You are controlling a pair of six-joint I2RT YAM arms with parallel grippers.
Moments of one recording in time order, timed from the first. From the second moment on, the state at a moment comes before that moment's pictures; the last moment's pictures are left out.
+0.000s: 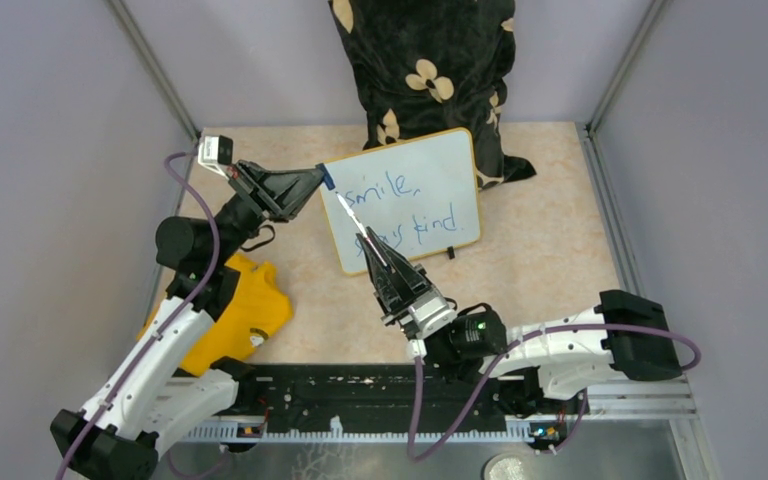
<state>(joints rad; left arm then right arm) -0.42 0.88 0.84 0.61 0.44 -1.50 1.53 1.30 0.74 1.54 0.53 -0.92</state>
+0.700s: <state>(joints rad) -0.44 0.88 0.84 0.60 0.44 -1.49 1.53 1.30 0.75 1.54 0.54 -0.92</state>
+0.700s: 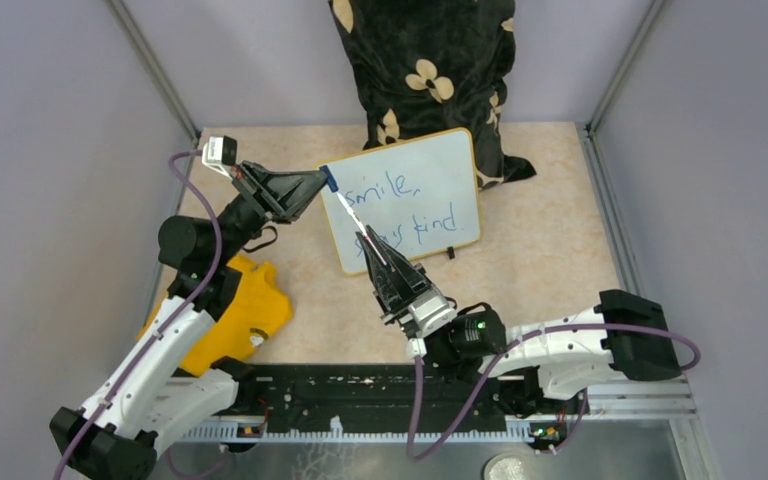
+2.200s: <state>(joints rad) -0.46 0.88 0.86 0.60 0.42 -1.47 1.53 1.30 0.75 1.54 0.55 -0.92</state>
